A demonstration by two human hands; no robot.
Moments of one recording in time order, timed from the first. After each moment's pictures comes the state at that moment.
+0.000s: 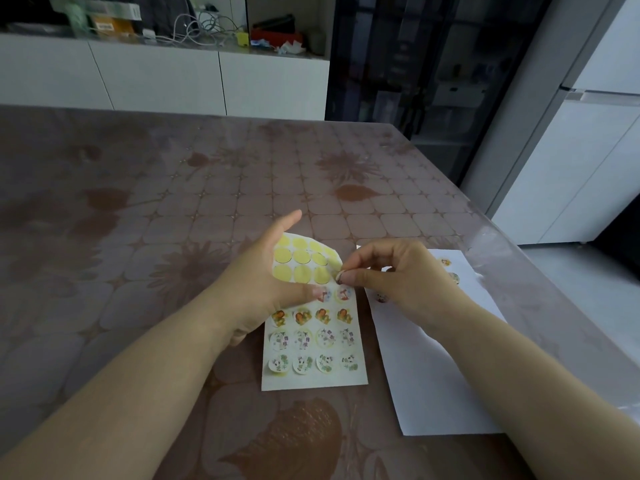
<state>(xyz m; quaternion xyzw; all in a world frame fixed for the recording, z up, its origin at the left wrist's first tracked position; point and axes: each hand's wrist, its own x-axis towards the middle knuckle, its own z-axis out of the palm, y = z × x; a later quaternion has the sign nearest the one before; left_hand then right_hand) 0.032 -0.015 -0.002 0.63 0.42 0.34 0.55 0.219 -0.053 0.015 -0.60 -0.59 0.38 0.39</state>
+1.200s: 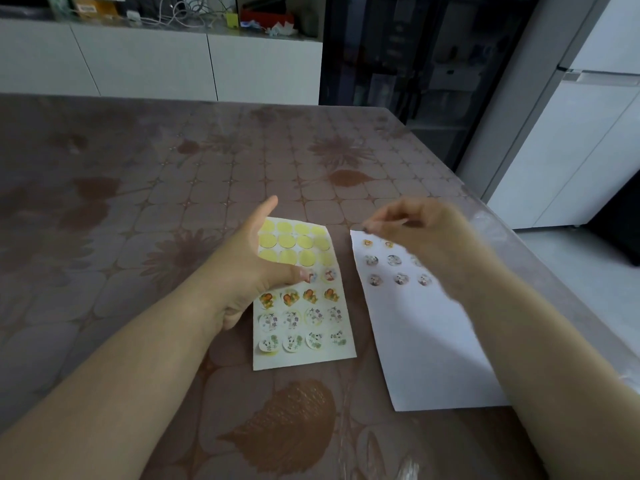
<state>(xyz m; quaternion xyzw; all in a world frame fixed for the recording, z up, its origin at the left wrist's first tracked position) 0.032 -0.012 -0.003 0.55 0.44 0.36 0.61 0.242 -0.056 0.035 -0.66 -0.56 0.30 0.41</state>
